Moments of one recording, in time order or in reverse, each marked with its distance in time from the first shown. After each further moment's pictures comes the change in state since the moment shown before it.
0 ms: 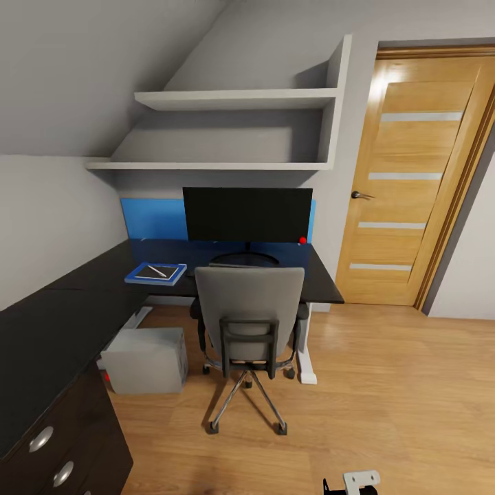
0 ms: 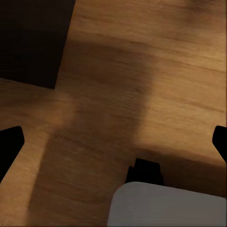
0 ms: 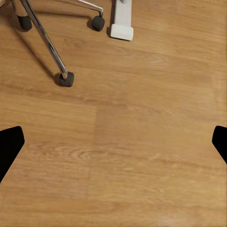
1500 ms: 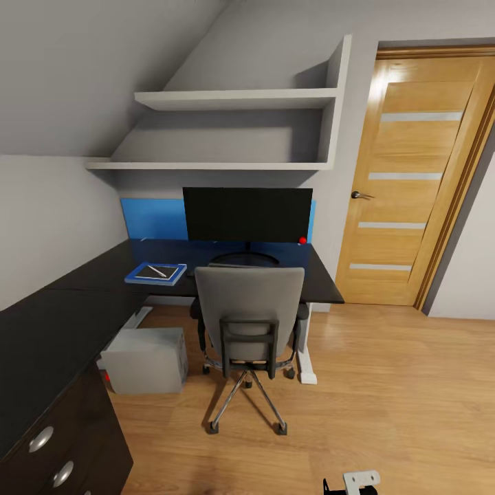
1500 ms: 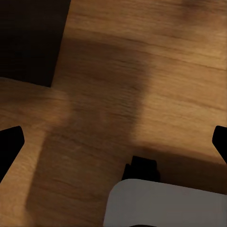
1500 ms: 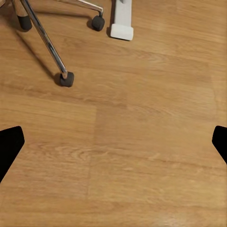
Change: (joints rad) left arm 0.006 -0.007 0.000 -0.002 -0.002 0.000 -0.002; right arm 0.000 0.000 -0.001 0.000 0.000 0.000 0.000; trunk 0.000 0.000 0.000
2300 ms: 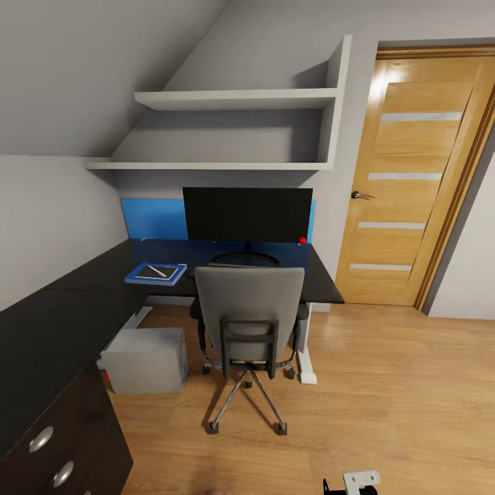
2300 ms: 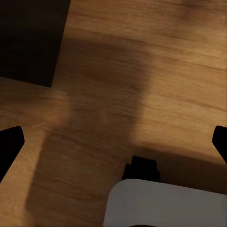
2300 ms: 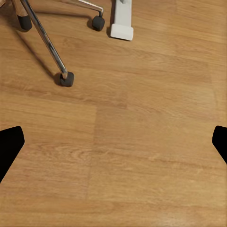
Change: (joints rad) left arm 0.000 0.000 0.000 0.000 0.000 0.000 0.000; right arm 0.000 0.000 0.000 0.000 0.000 0.000 0.000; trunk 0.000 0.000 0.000
